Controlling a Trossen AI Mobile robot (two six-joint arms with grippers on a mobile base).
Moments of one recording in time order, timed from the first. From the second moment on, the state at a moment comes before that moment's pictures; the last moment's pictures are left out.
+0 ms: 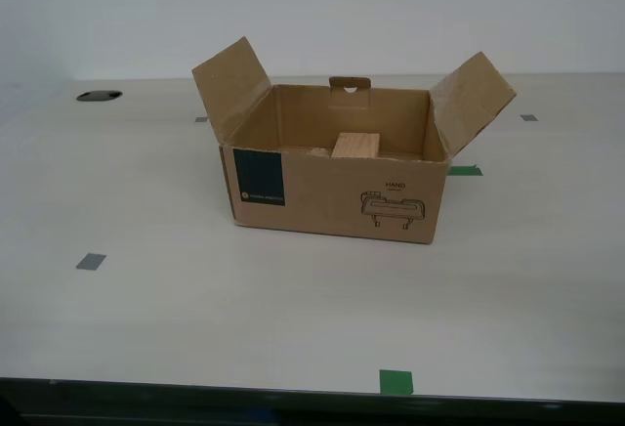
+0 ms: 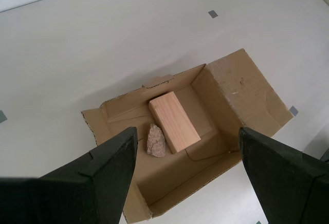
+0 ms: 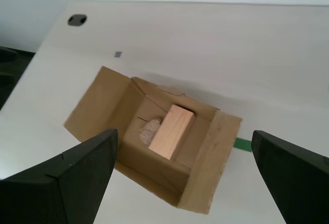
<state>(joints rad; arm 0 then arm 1) 0.36 1.22 1.53 -1.08 -0.17 0.27 -0.52 1.57 1.72 -0.98 0.28 0.00</state>
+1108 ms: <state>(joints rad) 0.34 1.24 1.19 -1.08 -0.16 0.35 -0.45 1.70 1.58 -0.97 0.21 0.00</state>
